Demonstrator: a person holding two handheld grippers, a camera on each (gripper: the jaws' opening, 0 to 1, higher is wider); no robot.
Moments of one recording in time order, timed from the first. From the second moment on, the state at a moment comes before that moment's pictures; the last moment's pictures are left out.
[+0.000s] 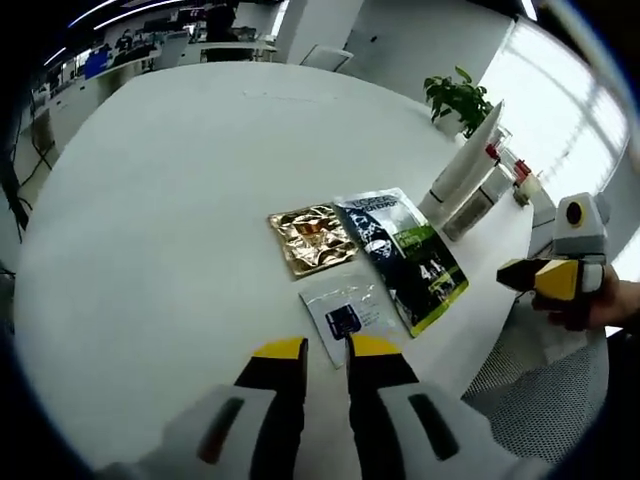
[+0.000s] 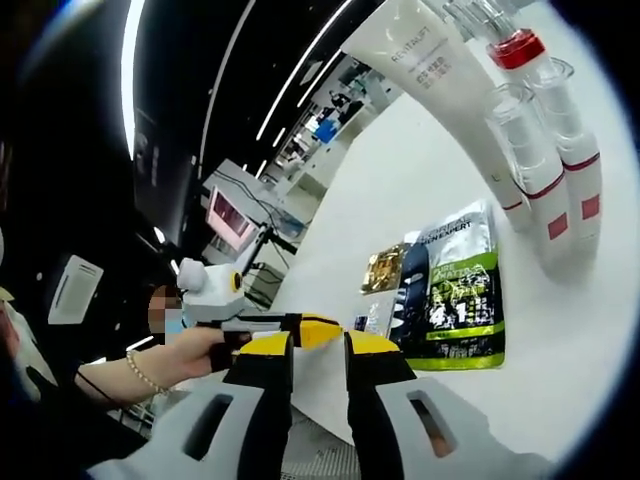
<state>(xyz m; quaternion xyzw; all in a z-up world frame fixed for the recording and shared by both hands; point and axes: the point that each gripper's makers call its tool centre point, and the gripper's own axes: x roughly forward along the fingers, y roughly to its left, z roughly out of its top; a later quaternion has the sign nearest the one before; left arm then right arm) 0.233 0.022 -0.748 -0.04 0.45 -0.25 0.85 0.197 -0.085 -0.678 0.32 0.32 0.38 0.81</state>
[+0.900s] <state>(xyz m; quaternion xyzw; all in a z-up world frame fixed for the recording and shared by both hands) 0.226 0.039 -0.699 -0.07 0.37 -0.25 0.89 0.193 -0.140 -0.675 0.24 0.32 0.34 0.85</state>
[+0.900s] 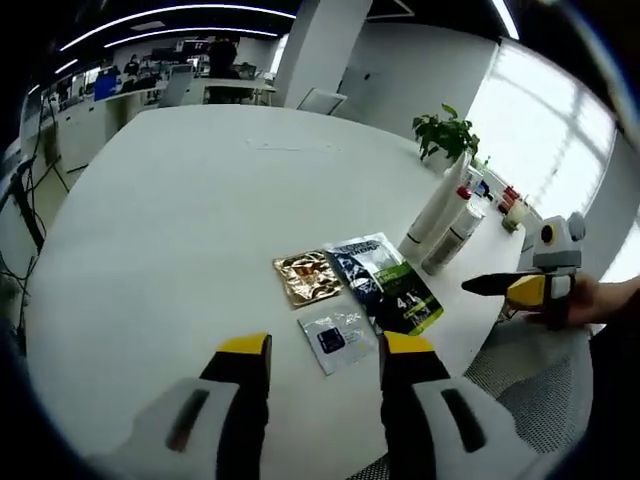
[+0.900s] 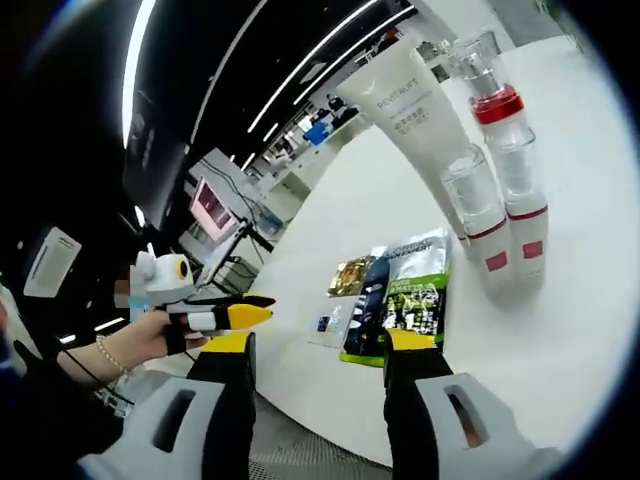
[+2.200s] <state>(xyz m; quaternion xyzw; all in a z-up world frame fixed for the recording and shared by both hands) 0.190 0.030 -0.626 -0.05 0.25 -0.26 0.93 0.196 -0.209 -0.625 0.20 0.23 0.24 0.92</state>
